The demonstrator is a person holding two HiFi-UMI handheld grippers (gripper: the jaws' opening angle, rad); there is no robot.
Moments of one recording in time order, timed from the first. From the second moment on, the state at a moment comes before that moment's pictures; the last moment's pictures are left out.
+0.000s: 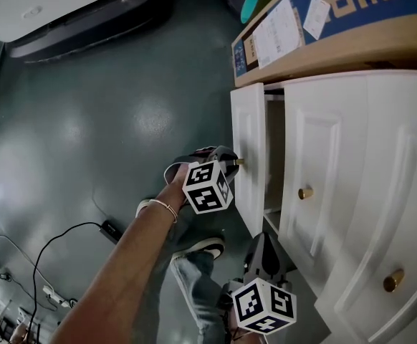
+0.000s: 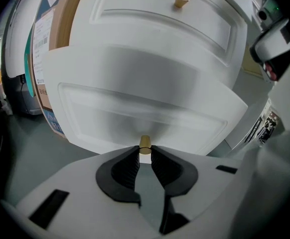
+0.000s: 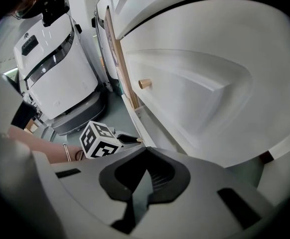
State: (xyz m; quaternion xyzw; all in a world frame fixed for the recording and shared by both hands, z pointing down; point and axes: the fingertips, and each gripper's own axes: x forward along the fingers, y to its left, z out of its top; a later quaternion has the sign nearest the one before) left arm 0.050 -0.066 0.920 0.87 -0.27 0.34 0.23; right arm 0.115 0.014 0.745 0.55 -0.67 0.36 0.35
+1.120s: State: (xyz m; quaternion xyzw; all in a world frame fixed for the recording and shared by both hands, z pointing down) left arm -0.004 -0.023 0.922 0.86 -0.26 0.35 0.26; right arm 0.070 0.010 0.732 0.55 -0.66 0.38 0.34
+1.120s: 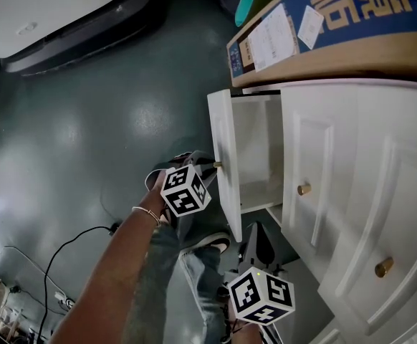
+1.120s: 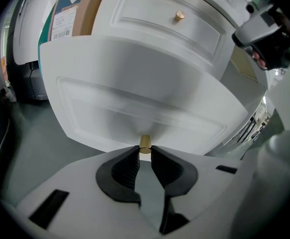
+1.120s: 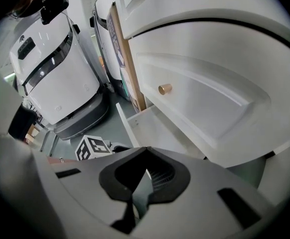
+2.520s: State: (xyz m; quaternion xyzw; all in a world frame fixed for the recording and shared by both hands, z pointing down) left arm -0.038 0.003 0.923 0.85 -0.27 0.36 0.28; right arm 0.053 0.014 0.726 0.54 -0.67 0.38 0.35
